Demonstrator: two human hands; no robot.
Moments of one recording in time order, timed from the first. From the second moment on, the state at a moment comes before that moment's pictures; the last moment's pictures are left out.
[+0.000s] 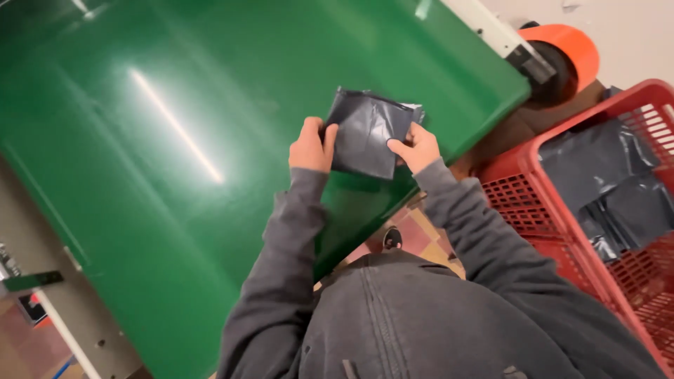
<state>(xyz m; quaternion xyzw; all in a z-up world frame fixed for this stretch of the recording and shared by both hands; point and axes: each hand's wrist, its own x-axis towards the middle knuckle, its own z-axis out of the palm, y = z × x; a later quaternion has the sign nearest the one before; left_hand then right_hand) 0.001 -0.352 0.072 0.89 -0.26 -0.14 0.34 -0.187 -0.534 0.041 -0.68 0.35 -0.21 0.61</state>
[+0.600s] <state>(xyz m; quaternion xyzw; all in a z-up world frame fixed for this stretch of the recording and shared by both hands) 0.011 -0.470 -0.070 0.85 -0.46 0.22 0.13 -0.188 -0.593 0.014 -0.72 0.46 -0.02 0.52</state>
